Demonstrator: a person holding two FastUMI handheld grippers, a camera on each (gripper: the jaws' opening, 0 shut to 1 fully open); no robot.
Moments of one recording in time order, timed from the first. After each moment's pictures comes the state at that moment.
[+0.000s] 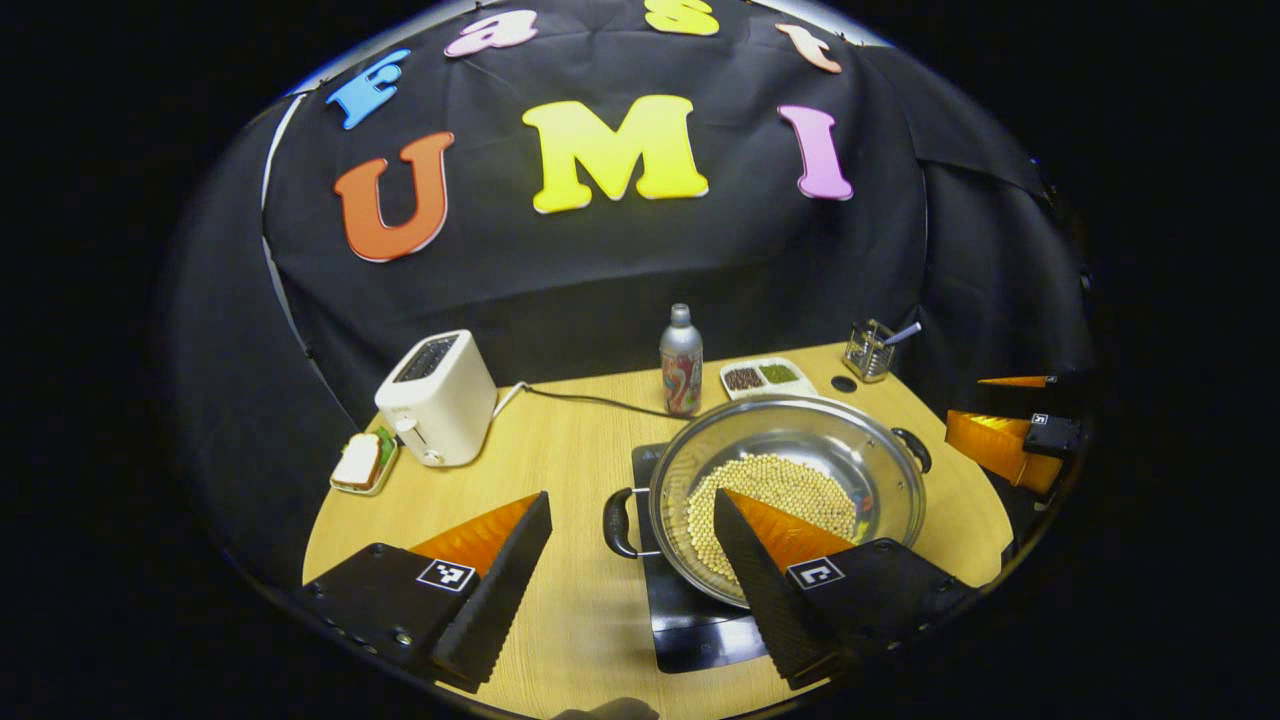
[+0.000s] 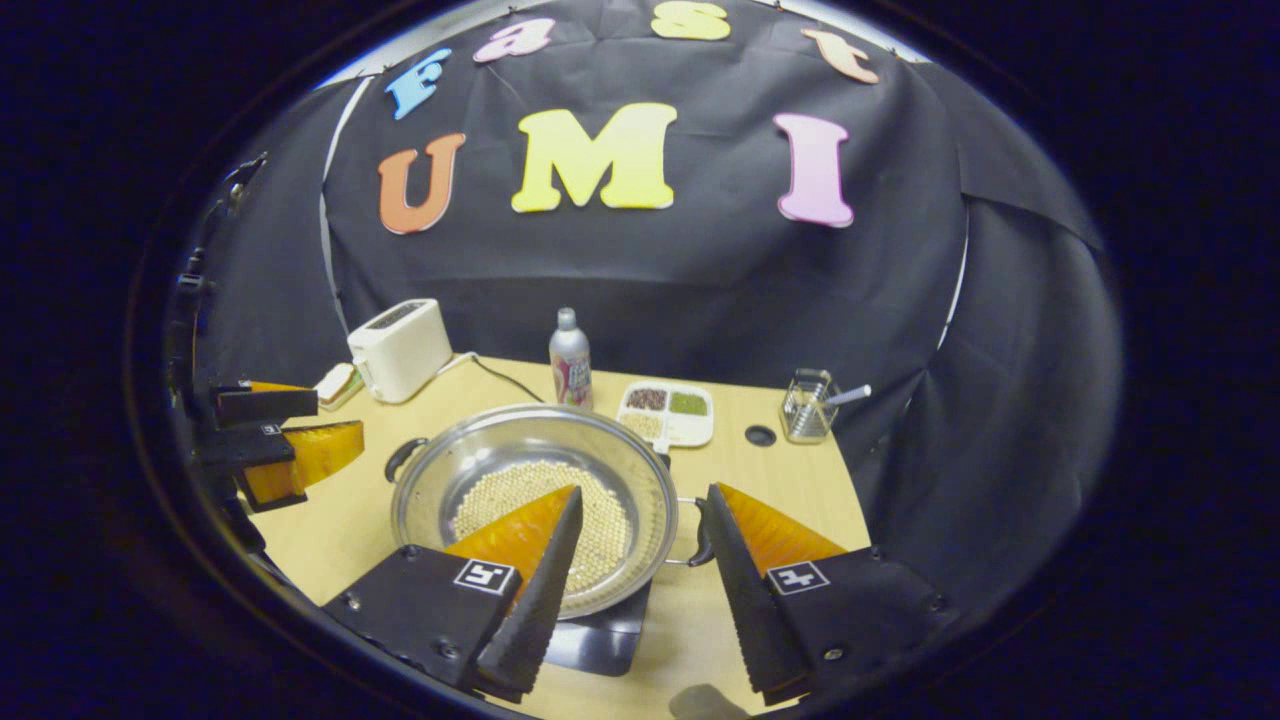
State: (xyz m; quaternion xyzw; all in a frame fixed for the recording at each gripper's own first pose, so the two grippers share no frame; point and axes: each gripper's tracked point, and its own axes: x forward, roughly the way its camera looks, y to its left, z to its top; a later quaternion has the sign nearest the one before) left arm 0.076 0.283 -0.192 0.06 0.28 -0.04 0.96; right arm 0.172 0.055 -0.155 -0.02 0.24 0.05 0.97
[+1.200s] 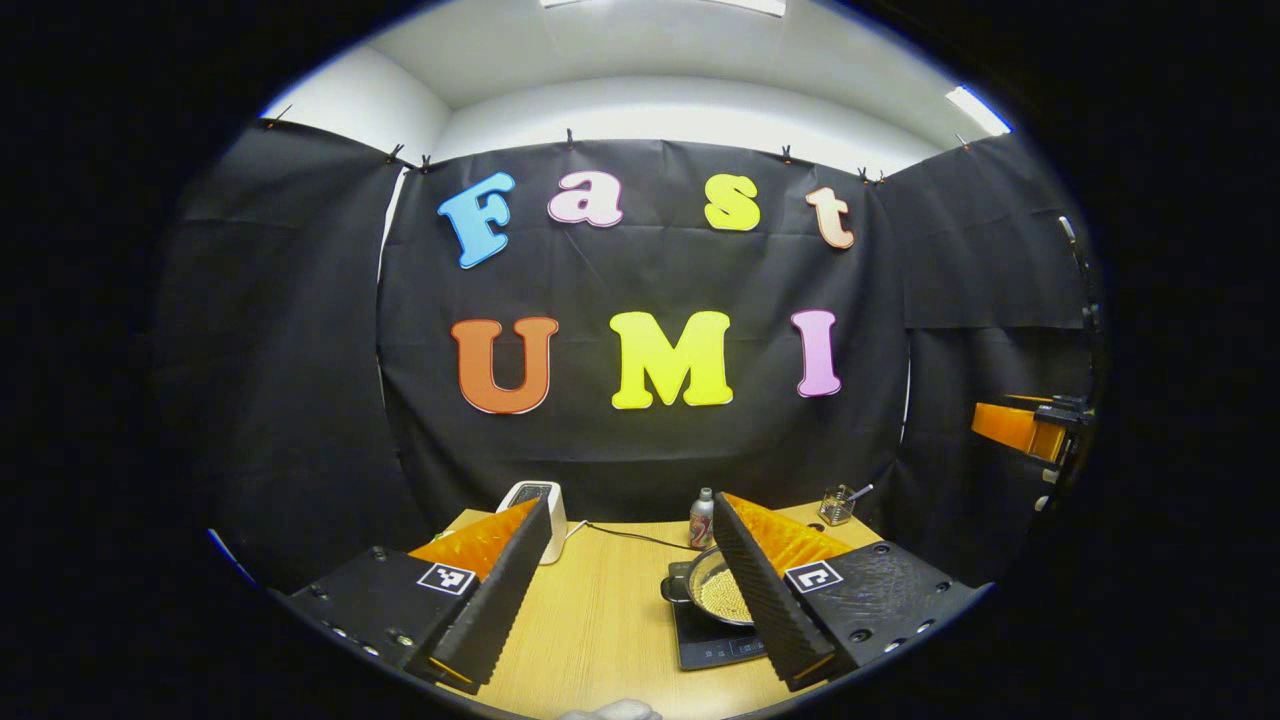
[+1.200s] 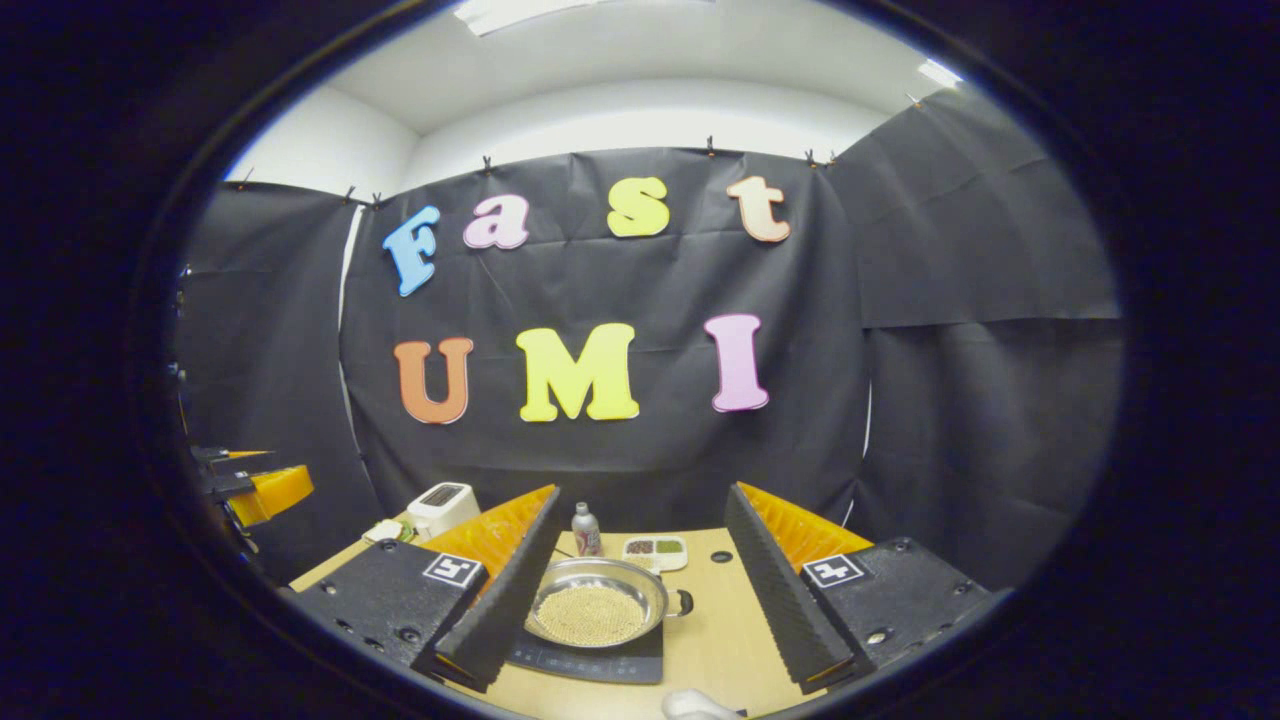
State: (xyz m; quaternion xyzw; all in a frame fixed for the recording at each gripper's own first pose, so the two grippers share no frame) left arm -0.076 0.351 0.036 0.01 0.06 0.00 1.00; right arm -0.008 0.032 0.064 0.06 0.02 0.00 1.00
